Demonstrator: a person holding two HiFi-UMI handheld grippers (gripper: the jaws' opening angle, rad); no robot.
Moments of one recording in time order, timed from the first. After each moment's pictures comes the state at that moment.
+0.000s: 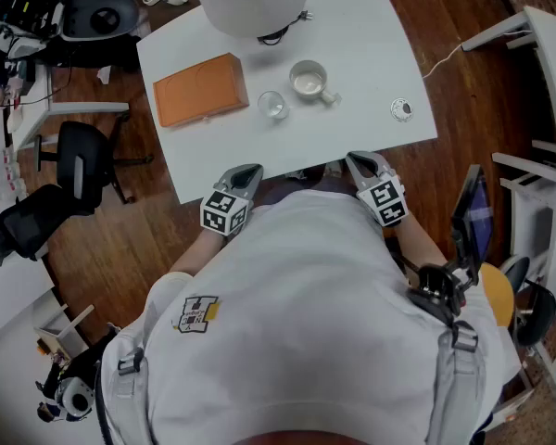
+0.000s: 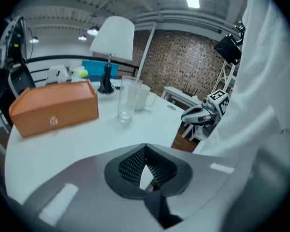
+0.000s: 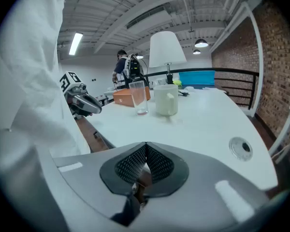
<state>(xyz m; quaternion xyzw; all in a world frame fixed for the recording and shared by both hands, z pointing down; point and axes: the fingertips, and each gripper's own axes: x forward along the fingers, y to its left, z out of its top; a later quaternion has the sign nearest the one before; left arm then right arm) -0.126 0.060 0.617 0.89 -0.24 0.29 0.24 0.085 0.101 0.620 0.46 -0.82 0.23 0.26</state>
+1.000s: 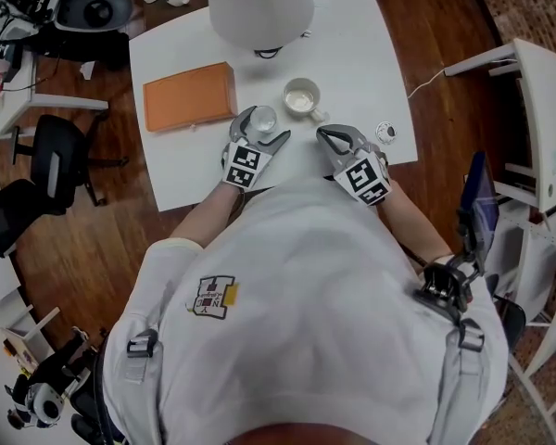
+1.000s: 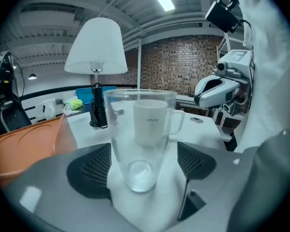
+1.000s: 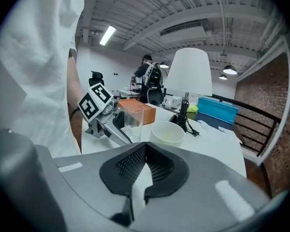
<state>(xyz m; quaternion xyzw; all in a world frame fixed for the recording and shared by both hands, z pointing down) -0.035 -0.066 0.624 0.92 -0.29 0.25 0.09 0.044 -0.005 0.553 0.39 -0.88 0.07 0.28</state>
